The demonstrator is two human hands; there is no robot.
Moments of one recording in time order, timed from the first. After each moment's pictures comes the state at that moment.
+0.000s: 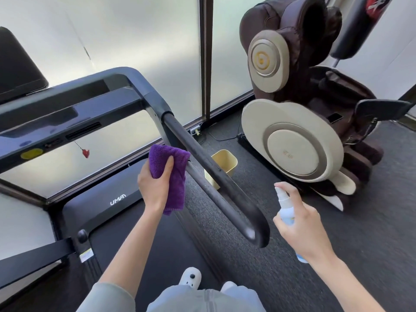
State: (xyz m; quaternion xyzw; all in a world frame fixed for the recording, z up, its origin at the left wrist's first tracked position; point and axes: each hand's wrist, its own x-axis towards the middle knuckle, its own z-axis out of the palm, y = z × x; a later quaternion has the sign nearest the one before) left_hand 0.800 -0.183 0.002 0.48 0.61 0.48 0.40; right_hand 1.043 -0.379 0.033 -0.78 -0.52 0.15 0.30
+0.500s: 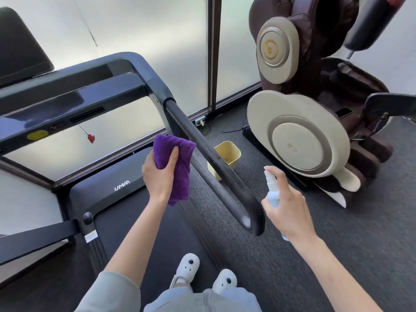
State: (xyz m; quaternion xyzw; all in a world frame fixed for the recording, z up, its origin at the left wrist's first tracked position) left_hand 0.813 -0.207 0.003 0.47 0.62 0.48 0.40; right_hand 1.038 -0.363 0.031 -0.77 -0.56 0.12 0.28
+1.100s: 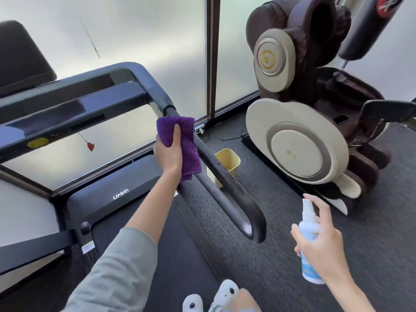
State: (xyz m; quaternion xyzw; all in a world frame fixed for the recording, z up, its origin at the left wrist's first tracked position) left_hand 0.855 -0.150 0.017 0.40 0.63 0.51 0.43; right_hand 1.066 -0.429 0.011 -0.78 -0.41 0.21 0.42
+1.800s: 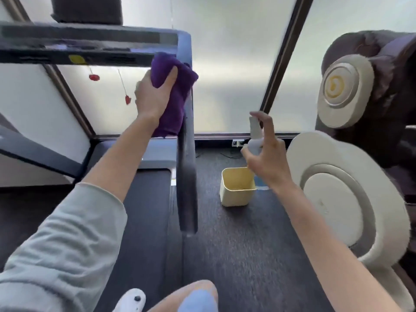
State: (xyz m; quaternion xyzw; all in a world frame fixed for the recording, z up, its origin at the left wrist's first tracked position) left_hand 0.923 -0.190 -0.016 0.42 0.67 0.58 0.20; right_hand 1.186 -0.244 -0.063 -0.48 -0.74 0.19 0.42
